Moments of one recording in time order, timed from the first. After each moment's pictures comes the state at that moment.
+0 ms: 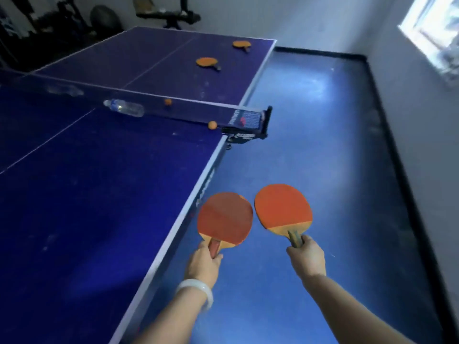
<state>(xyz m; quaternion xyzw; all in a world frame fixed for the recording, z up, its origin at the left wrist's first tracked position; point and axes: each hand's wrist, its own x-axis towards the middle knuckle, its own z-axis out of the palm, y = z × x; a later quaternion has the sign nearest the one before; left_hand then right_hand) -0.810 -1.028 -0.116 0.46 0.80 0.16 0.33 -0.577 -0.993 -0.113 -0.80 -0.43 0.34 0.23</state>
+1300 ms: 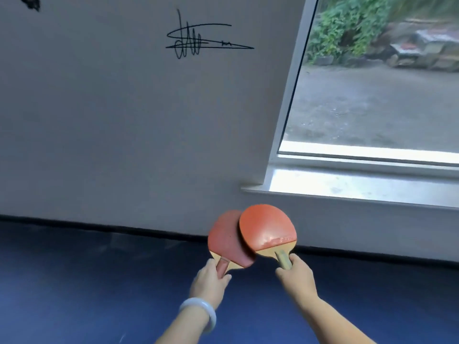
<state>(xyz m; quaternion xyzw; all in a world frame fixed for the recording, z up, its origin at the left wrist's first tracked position) -0.148 -1.149 -0.116 0.92 0.10 -0.20 0.33 -0.166 -1.362 -0.110 -0.84 0.30 0.08 0.44</state>
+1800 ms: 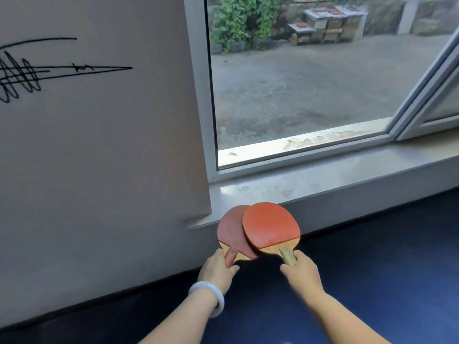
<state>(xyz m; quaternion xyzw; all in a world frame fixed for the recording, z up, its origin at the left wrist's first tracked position) 0.037 -1.289 -0.126 0.91 -0.11 -0.29 0.28 -0.073 -1.470 -0.116 -0.77 0.45 0.03 0.44</state>
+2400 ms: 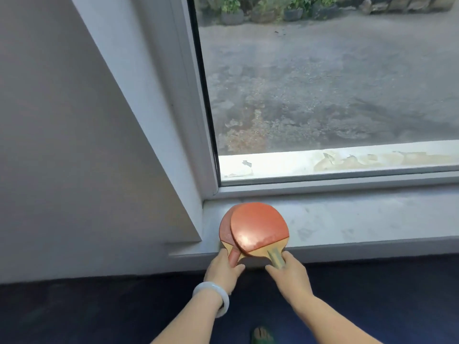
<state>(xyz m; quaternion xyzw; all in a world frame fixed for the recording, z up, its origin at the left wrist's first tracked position) 0.146 -1.422 -0.180 0.88 0.05 -0.32 0.34 0.085 -1.590 -0.177 -0.81 0.35 0.14 0.45</state>
